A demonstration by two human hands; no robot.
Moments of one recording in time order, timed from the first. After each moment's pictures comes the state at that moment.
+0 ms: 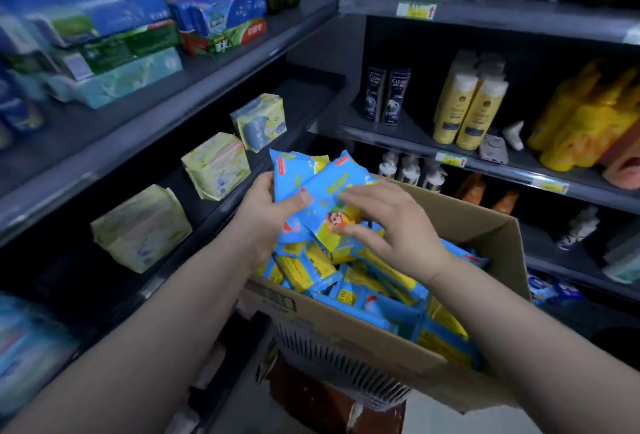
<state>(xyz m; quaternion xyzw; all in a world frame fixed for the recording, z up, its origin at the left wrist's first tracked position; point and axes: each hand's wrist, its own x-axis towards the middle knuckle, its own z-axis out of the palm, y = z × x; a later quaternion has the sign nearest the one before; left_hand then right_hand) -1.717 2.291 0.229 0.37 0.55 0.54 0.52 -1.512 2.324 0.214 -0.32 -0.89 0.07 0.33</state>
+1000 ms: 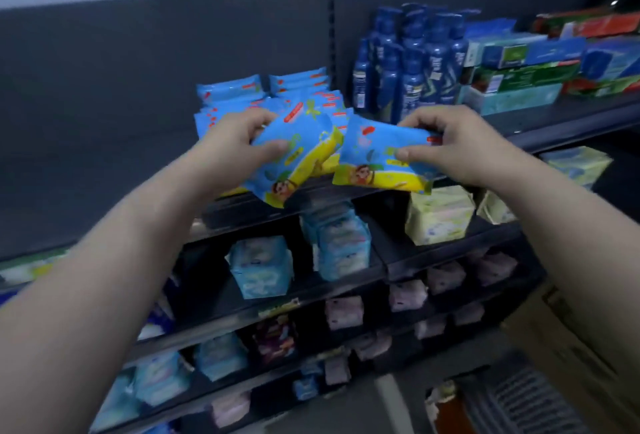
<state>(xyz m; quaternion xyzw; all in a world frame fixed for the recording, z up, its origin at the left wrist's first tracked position) -2.037 1.928 0.372 0.40 0.82 0.41 0.05 -1.886 2.182 0.359 -0.07 -0.93 0.30 0.21</state>
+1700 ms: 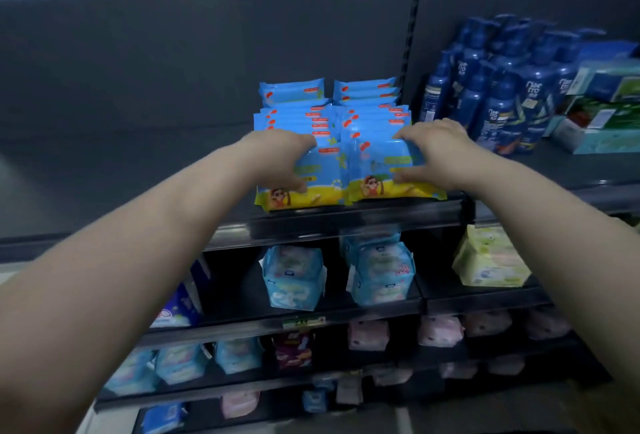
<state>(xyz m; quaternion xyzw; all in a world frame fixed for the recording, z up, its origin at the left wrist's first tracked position) -2.106 1.931 0.372 0.37 0.93 -0.09 -0.01 -2.016 2.171 0.352 -0.03 -1.00 0.01 0.09</state>
